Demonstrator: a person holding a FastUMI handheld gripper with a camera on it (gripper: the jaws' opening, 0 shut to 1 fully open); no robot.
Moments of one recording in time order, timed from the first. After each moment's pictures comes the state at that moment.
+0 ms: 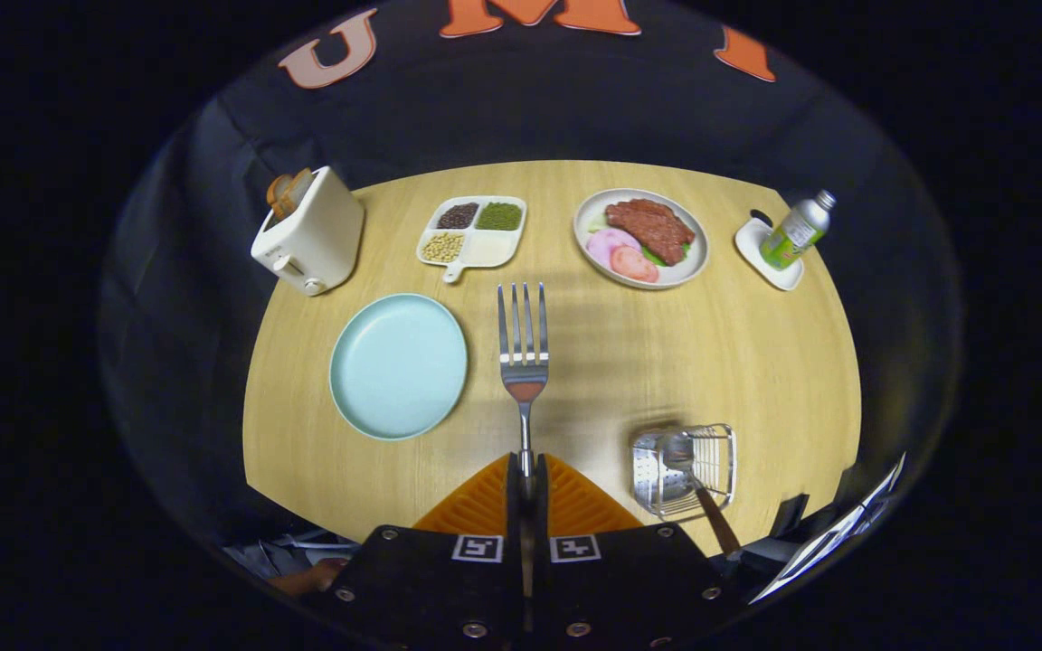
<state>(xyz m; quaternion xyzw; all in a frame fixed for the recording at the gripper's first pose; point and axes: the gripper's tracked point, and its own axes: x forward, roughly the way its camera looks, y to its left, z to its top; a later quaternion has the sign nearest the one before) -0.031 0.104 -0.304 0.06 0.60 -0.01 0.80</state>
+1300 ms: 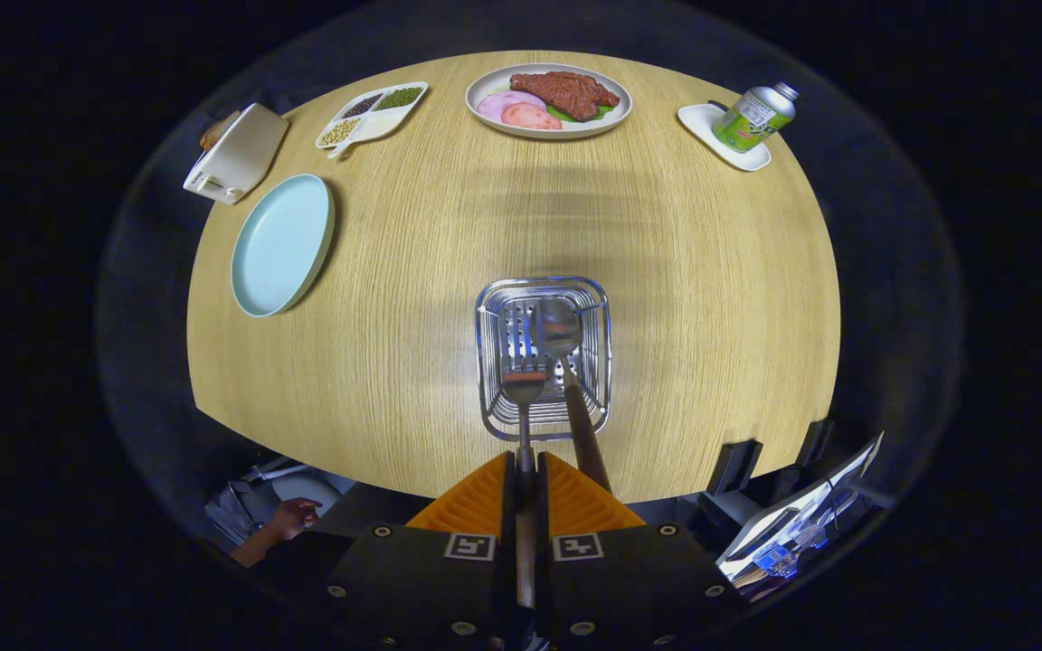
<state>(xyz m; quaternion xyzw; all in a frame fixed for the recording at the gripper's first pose) -0.122 0.005 -0.359 0.02 0.74 0.00 0.67</state>
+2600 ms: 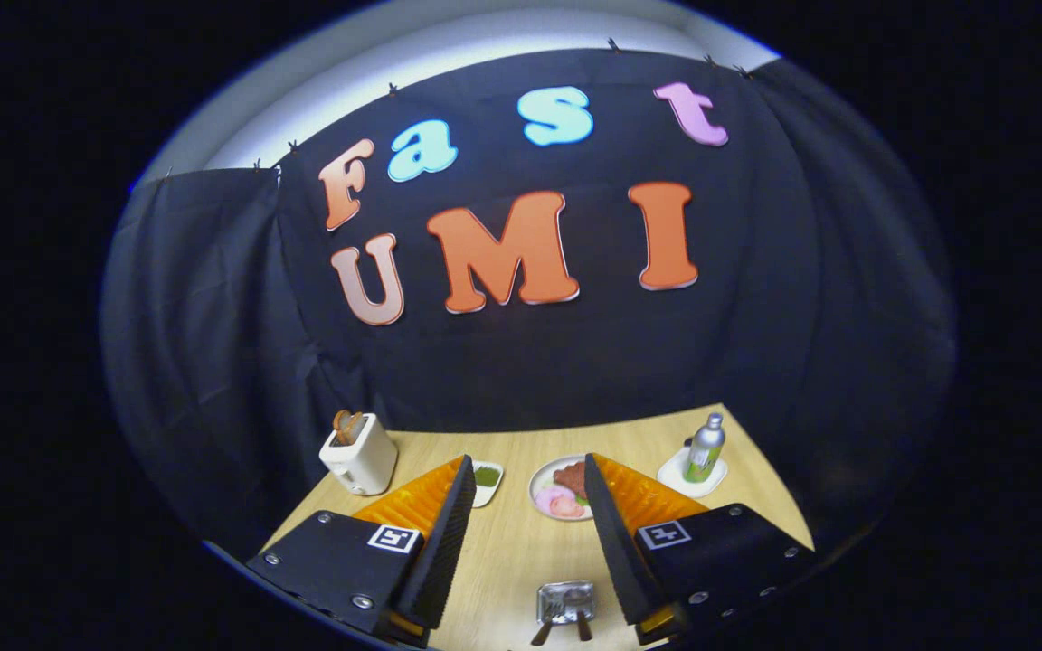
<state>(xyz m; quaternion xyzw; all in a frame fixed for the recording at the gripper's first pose) 0.028 -0.038 -0.062 0.07 0.16 0.00 0.99</state>
